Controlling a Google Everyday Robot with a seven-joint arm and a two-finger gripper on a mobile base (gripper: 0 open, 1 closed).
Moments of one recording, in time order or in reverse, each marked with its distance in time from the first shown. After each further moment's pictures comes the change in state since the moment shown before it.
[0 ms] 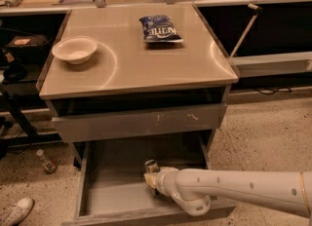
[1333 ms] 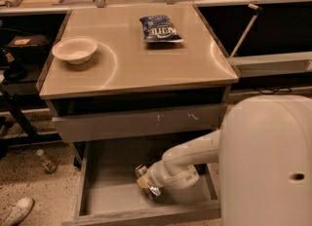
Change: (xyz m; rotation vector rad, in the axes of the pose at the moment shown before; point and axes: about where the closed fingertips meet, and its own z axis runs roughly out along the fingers) arm 0.020 0.026 0.026 -0.157 0.297 -0.173
